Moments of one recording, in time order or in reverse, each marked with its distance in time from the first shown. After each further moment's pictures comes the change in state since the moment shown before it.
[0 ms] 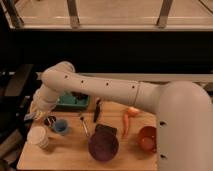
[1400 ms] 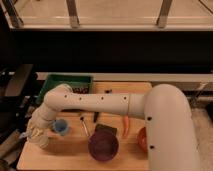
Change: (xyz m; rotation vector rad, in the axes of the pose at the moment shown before) arm -0.005 0.041 0.083 -0.013 -0.136 0.087
